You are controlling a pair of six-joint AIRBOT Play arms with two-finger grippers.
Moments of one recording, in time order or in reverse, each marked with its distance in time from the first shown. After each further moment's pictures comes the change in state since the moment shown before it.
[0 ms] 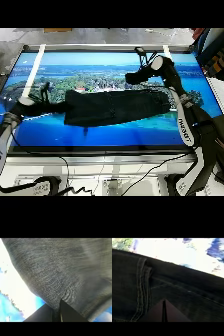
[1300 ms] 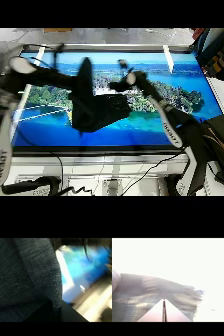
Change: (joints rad) left arm -0.390 -0.080 0.515 -0.032 -0.293 -0.230; right arm 0.077 -0.051 -0.029 -0.193 -0.137 0.313
